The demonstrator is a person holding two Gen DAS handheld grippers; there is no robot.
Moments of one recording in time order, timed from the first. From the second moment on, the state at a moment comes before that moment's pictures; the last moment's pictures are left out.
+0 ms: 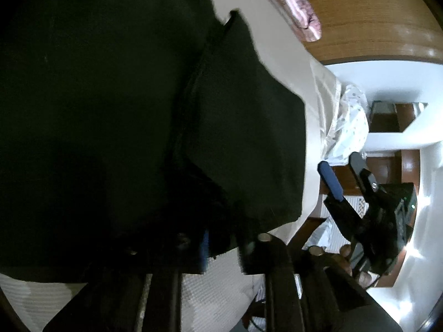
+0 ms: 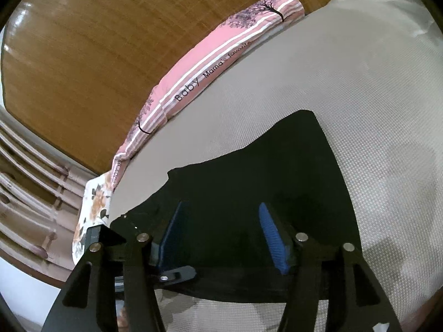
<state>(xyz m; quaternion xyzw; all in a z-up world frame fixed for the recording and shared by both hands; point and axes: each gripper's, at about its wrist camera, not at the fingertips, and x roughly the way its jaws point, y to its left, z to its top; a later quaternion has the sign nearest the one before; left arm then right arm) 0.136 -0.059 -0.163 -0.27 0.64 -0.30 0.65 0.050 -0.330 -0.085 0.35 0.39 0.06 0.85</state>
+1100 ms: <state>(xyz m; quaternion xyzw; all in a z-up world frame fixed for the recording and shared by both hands) 0.115 -0.022 -0.121 -0.12 0.56 -0.23 0.79 0.061 -0.302 -0.130 0.24 0.49 -0.03 0.84</state>
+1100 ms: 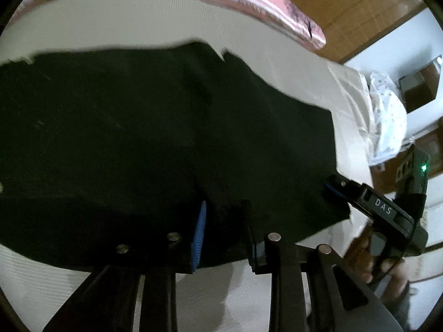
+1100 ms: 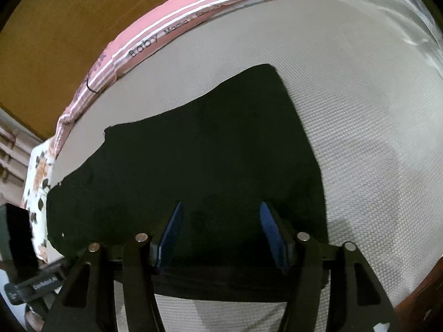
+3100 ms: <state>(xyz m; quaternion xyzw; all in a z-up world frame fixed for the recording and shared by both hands) 0.095 0.232 -0.175 -0.43 0.38 -0.01 0.82 0.135 -0.160 -0.121 0.20 0.50 0.12 0.83</state>
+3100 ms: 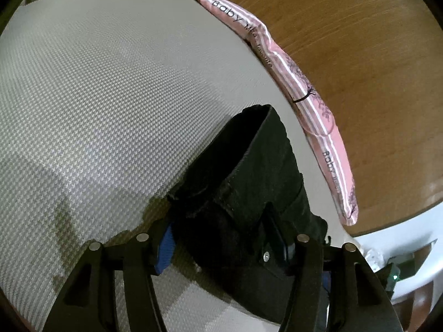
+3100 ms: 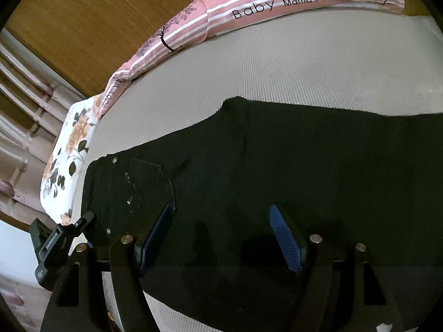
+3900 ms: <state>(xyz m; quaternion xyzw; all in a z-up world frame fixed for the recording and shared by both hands) 0.113 0.097 -0.027 -0.22 0.33 -0.13 0.91 0.085 -0.250 -0.087 0.22 0.46 0.06 0.86</state>
